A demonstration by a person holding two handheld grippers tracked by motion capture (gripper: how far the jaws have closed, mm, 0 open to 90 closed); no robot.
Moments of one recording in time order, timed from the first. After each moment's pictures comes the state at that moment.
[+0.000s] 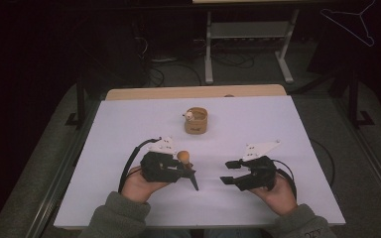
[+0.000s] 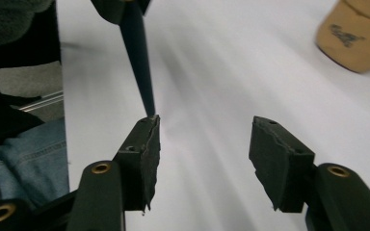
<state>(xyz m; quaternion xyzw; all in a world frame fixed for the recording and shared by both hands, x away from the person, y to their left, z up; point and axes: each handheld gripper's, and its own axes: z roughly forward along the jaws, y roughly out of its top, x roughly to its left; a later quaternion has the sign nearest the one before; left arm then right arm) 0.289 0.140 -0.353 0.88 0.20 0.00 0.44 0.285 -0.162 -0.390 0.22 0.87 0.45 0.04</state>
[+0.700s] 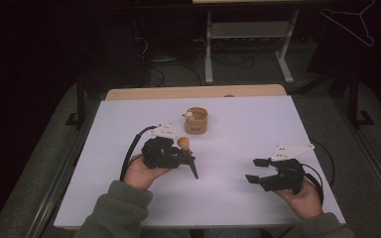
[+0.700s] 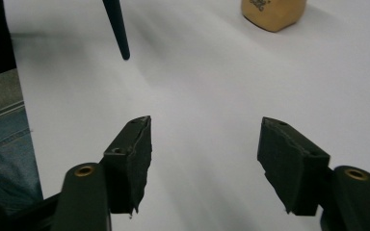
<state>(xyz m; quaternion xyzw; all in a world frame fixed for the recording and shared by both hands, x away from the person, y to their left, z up) 0.322 0.137 -0.337 0.87 0.23 0.00 0.43 0.274 -0.224 -0.393 0.29 0.85 0.44 0.08</state>
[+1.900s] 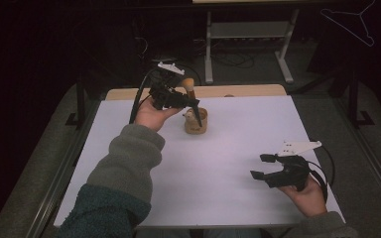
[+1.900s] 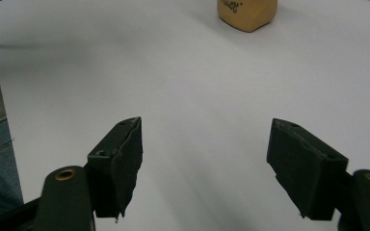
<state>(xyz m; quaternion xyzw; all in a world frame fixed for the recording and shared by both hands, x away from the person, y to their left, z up) 0.429 0.113 -0.255 0.85 0.30 0.05 0.43 0.282 -0.237 -0.393 0.32 0.83 0.44 0.09</state>
